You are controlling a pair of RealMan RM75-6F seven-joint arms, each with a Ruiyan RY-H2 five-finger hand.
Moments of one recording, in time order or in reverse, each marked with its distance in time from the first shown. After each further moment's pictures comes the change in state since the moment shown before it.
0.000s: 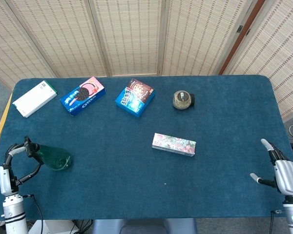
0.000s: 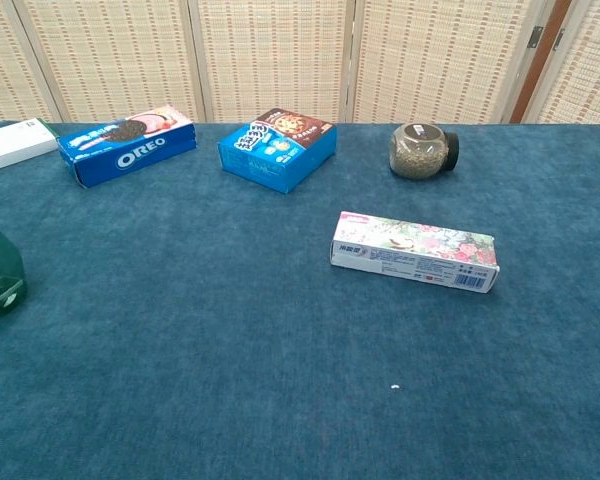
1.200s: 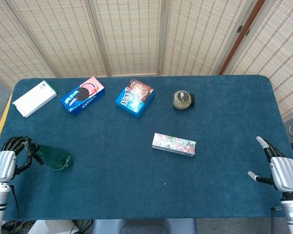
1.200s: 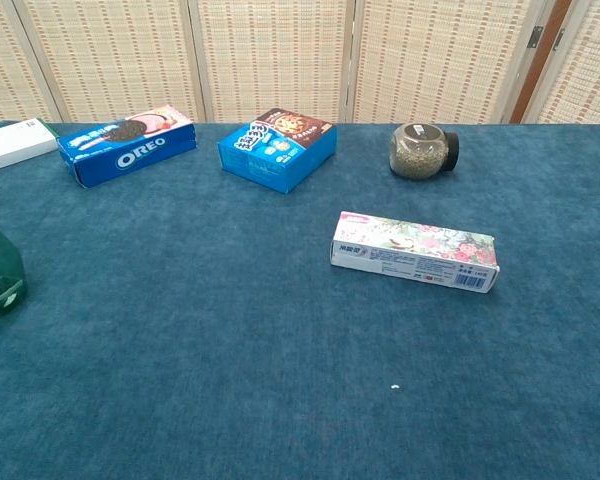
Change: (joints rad) left arm -0.113 0.262 0.106 -0.023 0.104 -0.195 0.556; right arm 0.029 0.045 0.002 -0.065 0.007 -0.035 -0.080
